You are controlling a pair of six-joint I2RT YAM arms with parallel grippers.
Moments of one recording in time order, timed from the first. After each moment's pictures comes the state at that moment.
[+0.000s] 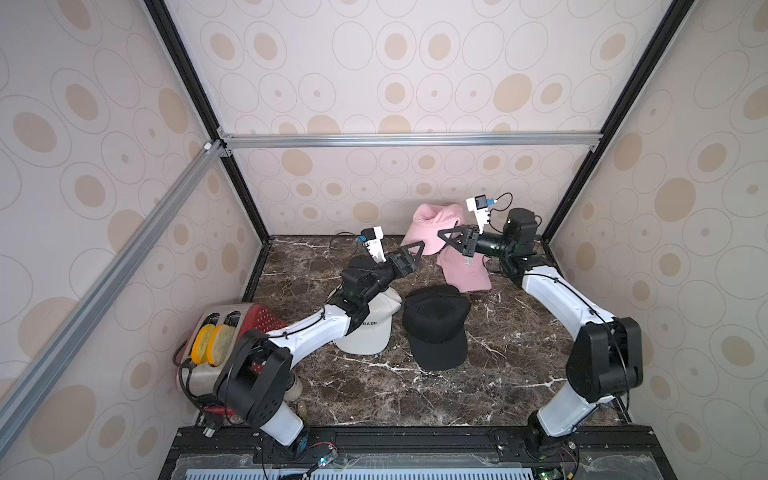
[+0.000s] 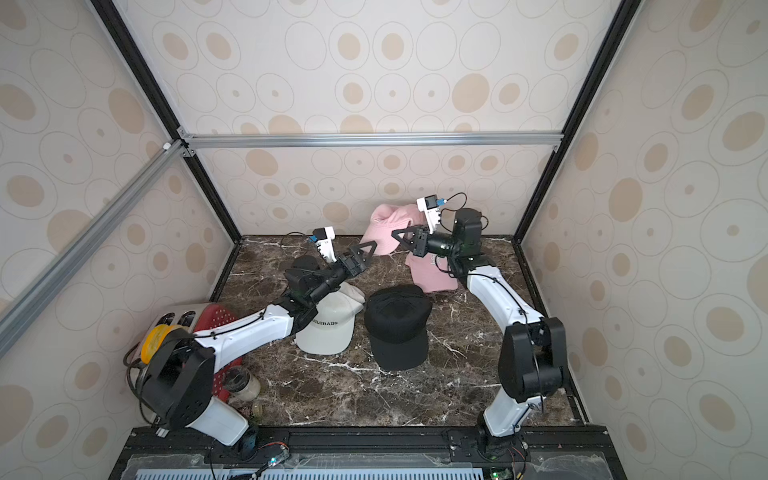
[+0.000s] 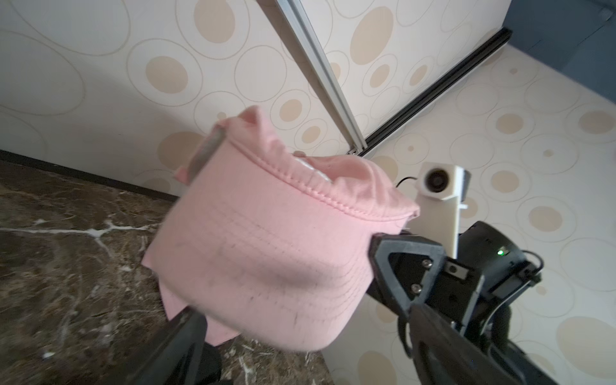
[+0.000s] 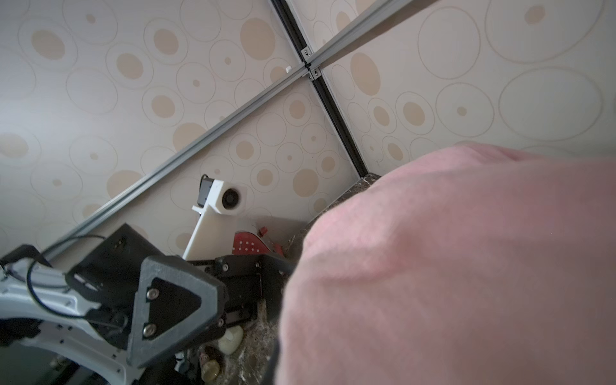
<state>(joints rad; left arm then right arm) -0.56 1.50 1.01 0.53 0.14 -0.74 0.26 1.62 1.38 0.05 -1.05 0.24</state>
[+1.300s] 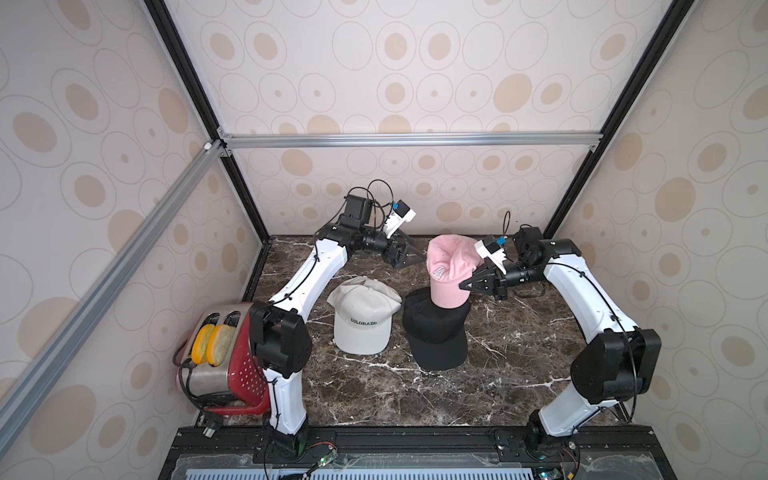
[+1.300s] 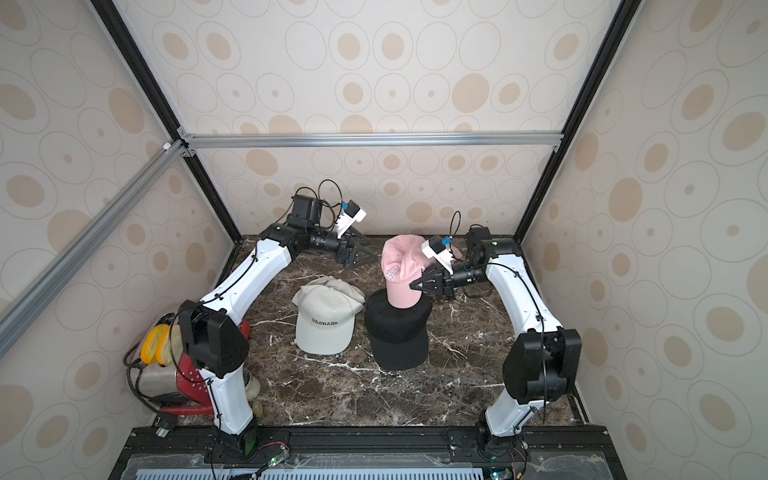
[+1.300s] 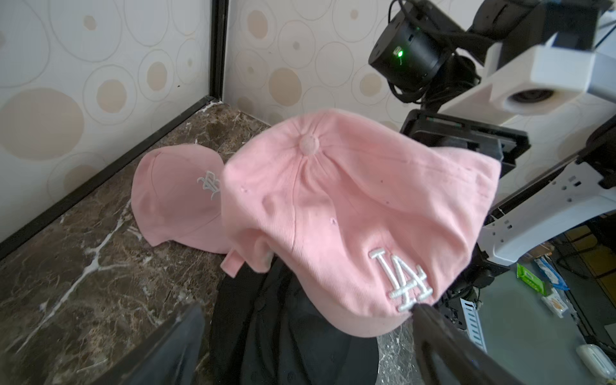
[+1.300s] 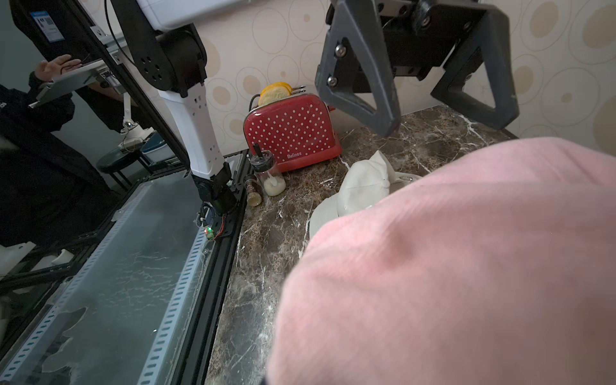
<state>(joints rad) -0.38 1.97 2.01 -0.82 0.97 0.38 0.19 1.63 1.54 -1.27 -1.28 -1.15</state>
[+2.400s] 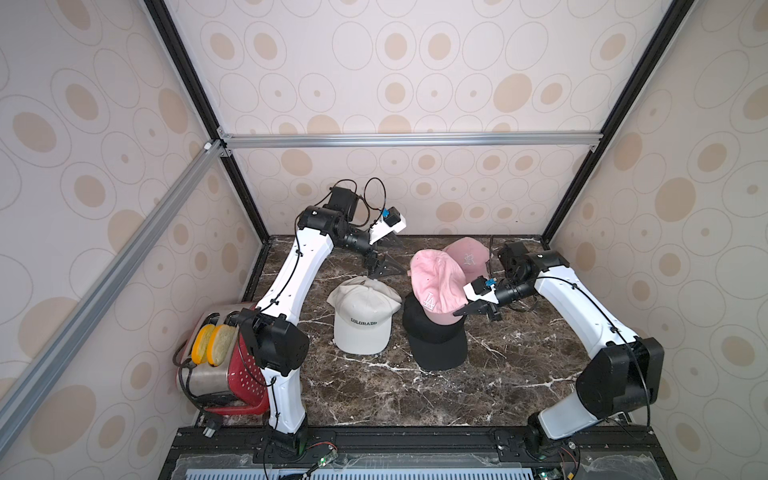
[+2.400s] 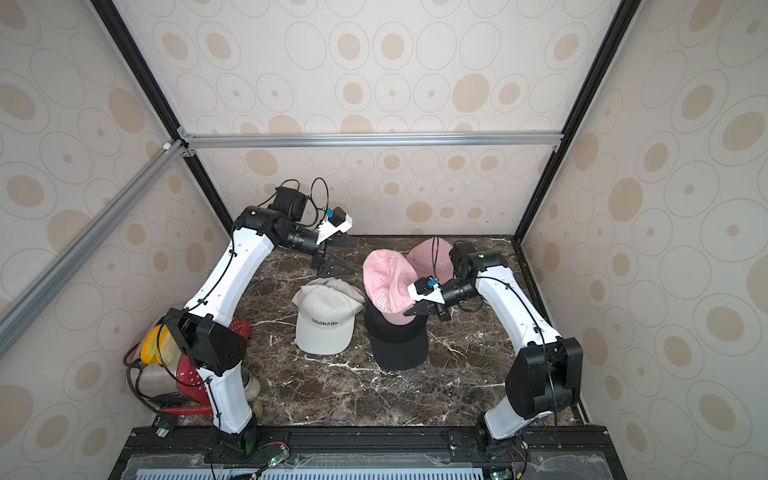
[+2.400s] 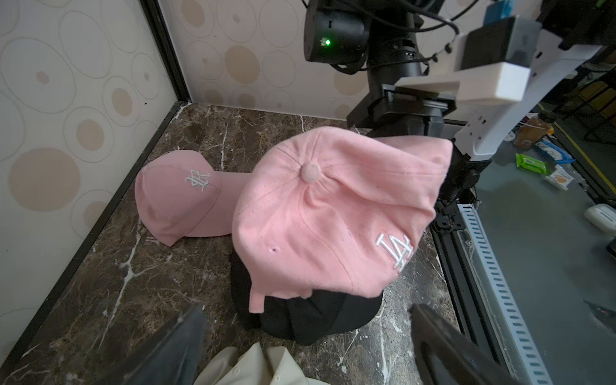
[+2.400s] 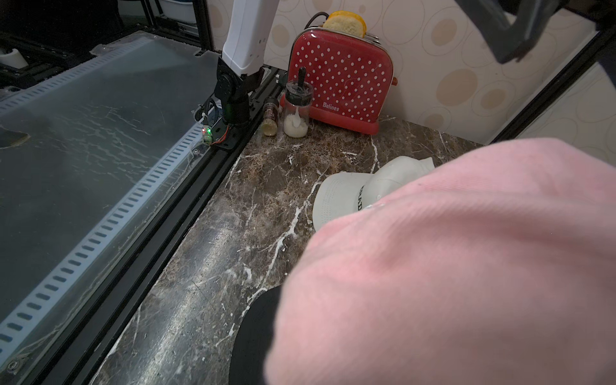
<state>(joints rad) -0.33 1.94 2.16 -1.23 0.98 0.84 0.31 1.56 1.43 -1.33 -1.11 -1.67</state>
